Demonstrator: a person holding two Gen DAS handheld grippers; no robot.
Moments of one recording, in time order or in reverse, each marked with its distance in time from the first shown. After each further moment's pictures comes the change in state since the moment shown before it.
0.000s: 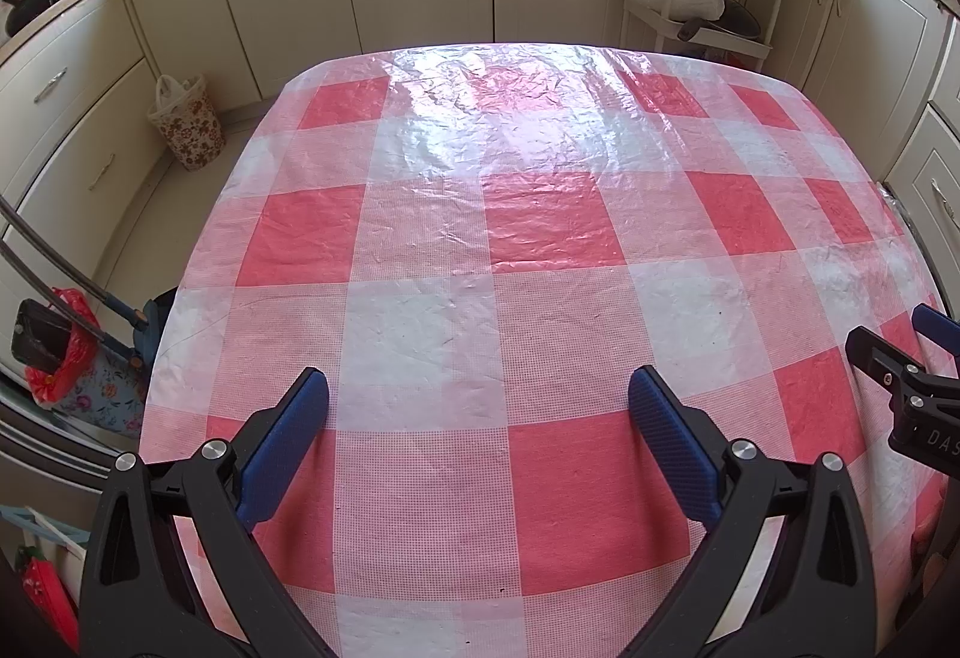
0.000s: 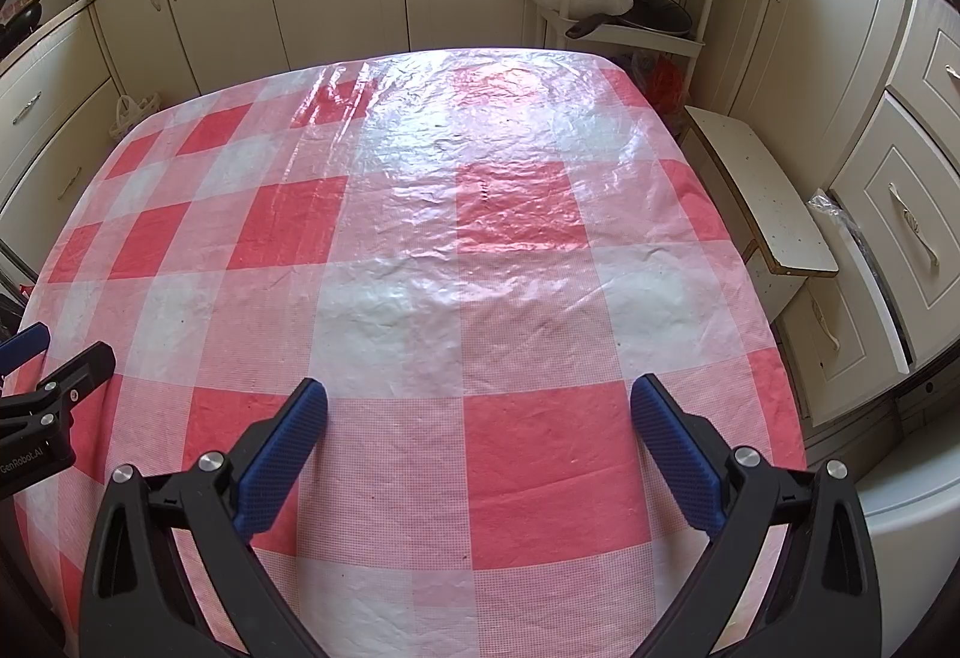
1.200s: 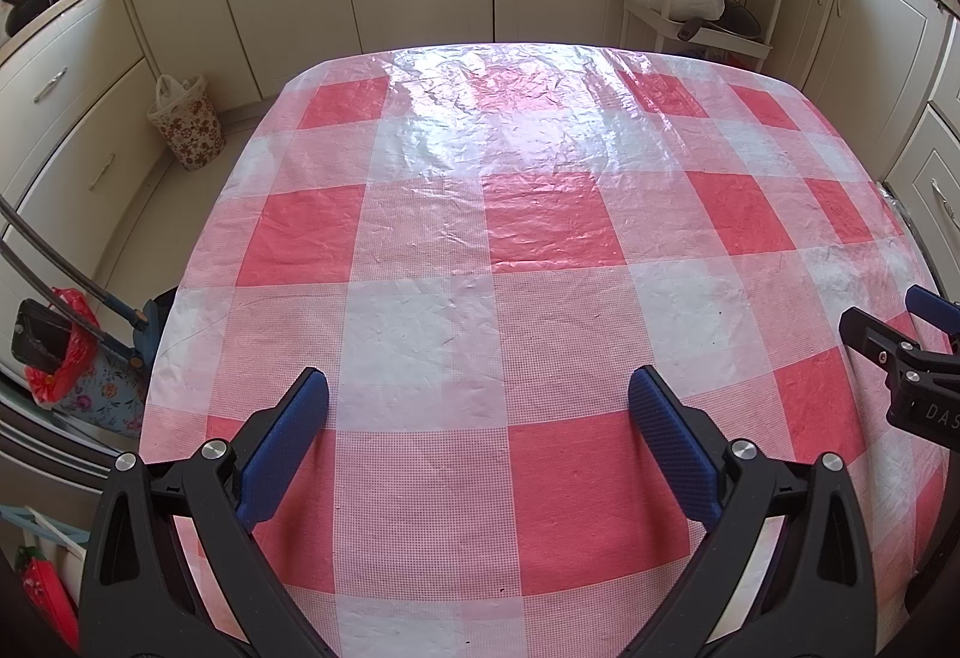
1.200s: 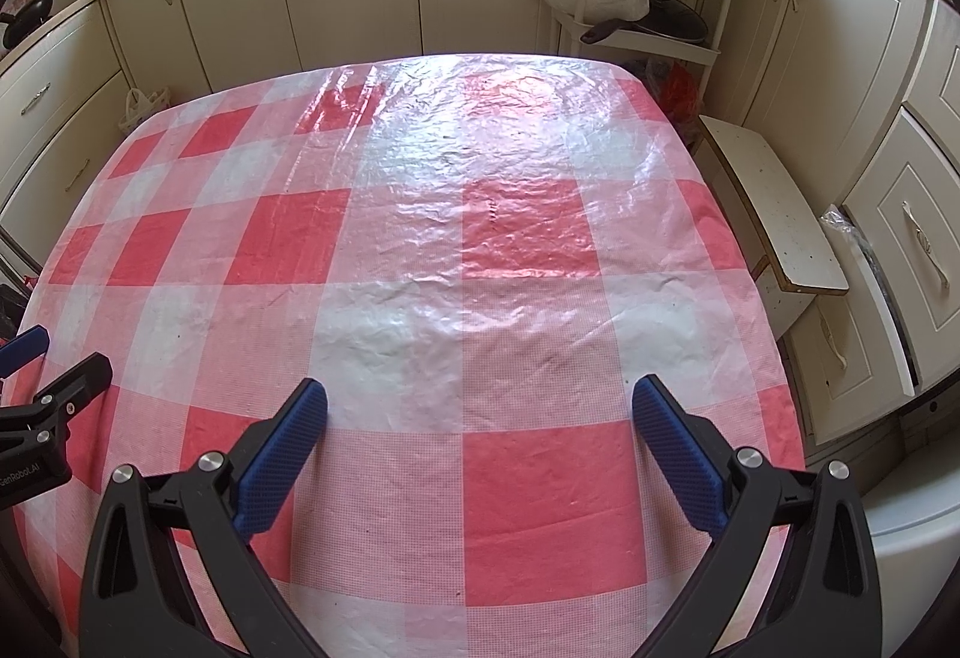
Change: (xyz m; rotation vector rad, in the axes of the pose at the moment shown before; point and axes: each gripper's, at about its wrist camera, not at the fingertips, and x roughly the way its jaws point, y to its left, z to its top) left arm 0.001 0.000 0.000 0.000 0.000 0.000; right arm 0.007 0.000 0.009 -0.030 -0.003 0.020
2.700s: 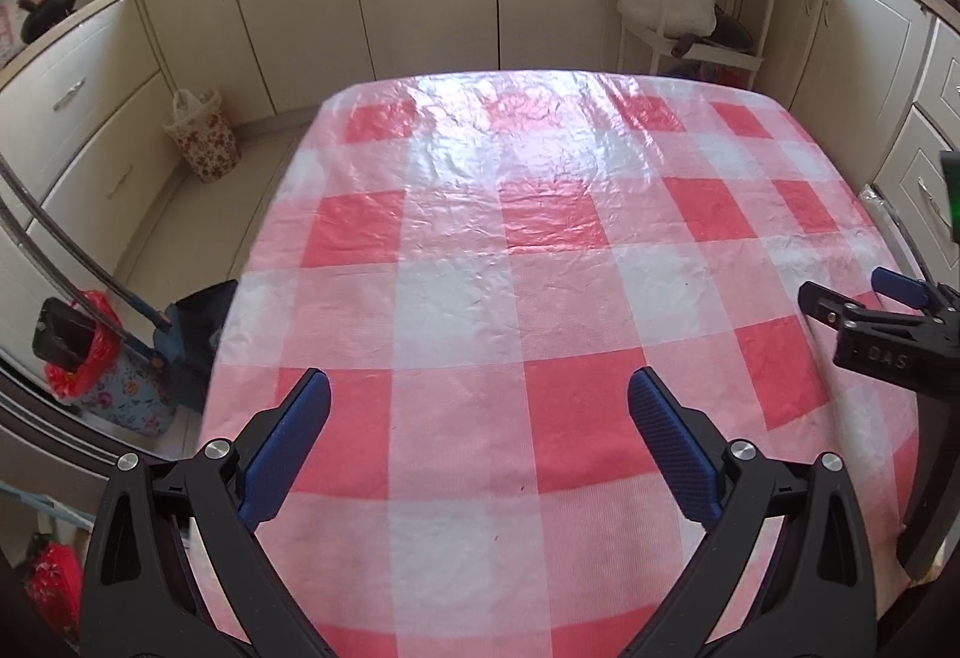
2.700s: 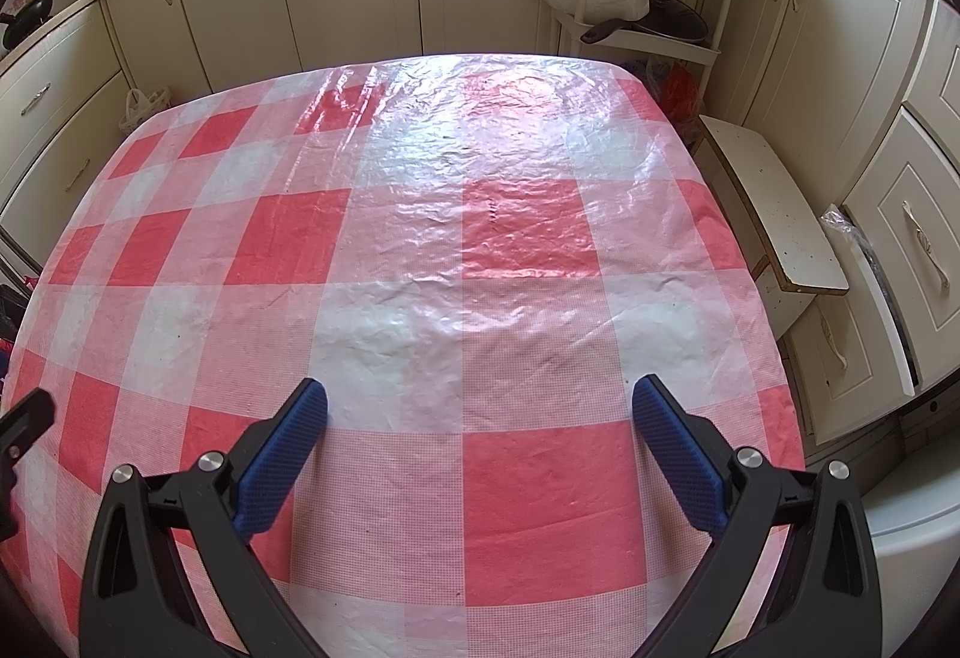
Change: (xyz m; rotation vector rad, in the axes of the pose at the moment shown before) left arm -0.055 0.010 -0.021 0.005 -0.050 0.013; right arm -0.001 0.000 0.000 0.000 0.001 0.000
